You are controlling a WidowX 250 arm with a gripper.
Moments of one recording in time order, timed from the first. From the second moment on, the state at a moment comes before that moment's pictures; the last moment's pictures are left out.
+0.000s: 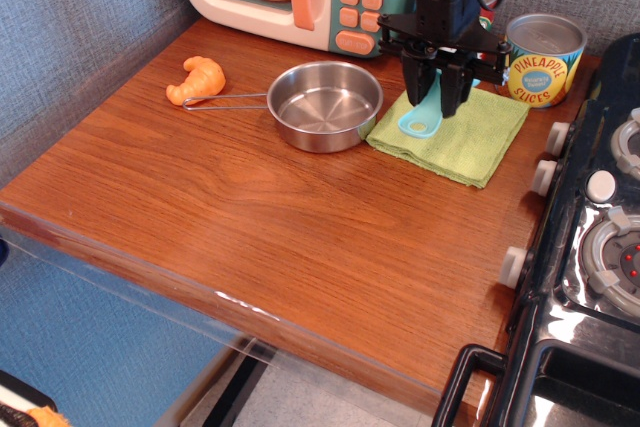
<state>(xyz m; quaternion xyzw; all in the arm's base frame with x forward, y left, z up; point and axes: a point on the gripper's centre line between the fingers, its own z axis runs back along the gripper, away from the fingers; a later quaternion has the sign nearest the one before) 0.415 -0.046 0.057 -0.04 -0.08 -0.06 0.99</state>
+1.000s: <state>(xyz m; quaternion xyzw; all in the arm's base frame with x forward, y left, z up) 0.330 0.005 0.106 -0.02 -0.08 -0.05 0.99</state>
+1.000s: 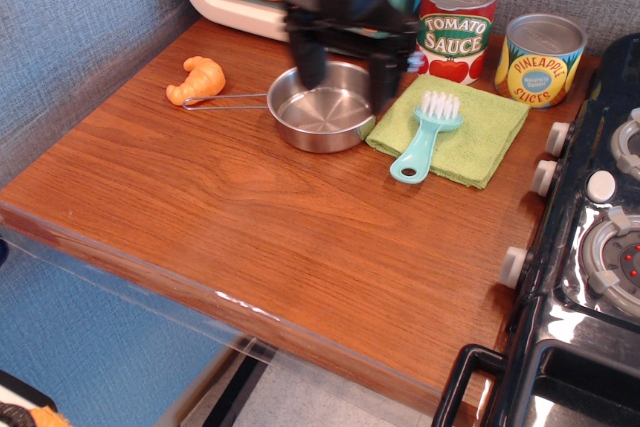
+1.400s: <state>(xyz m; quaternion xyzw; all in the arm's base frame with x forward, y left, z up) 0.285 0.033 0.091 -0.01 -0.06 -0.05 1.00</state>
